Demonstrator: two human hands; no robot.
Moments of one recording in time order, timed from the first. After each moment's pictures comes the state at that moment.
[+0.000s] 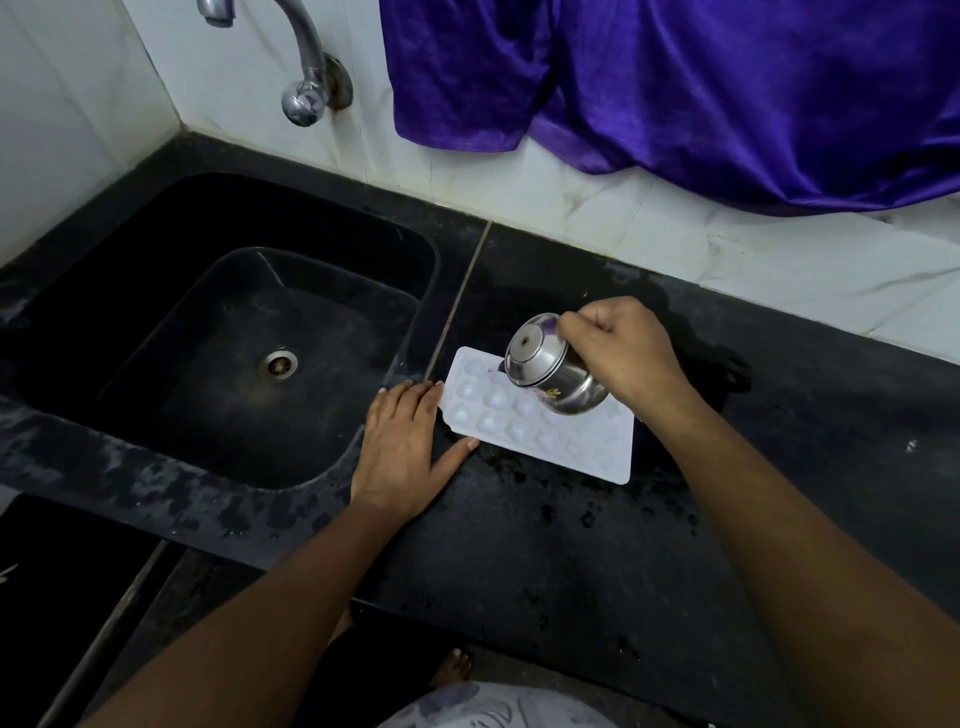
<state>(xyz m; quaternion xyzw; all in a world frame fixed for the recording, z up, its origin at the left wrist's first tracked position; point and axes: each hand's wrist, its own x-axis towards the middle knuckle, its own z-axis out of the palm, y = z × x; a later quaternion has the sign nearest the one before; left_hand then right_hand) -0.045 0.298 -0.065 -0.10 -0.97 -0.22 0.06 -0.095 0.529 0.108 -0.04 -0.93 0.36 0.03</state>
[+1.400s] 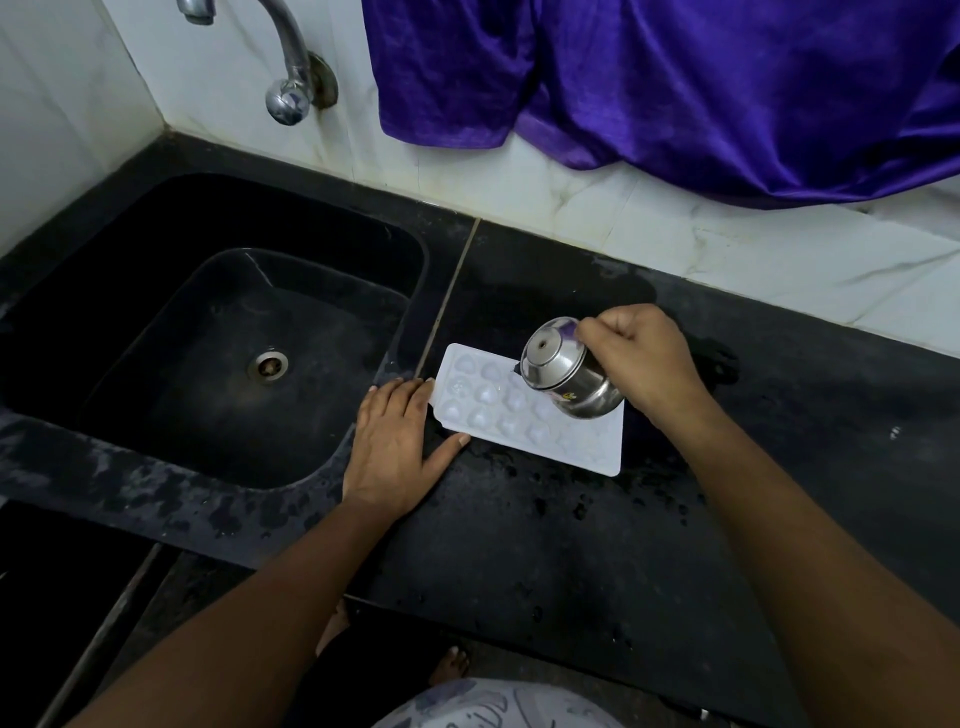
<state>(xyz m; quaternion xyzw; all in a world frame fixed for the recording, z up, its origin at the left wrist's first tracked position) -0.044 0.299 -0.061 -0.10 -0.97 -0.22 0.05 -0.080 0.557 0.099 -0.06 -0.92 0.40 0.04</state>
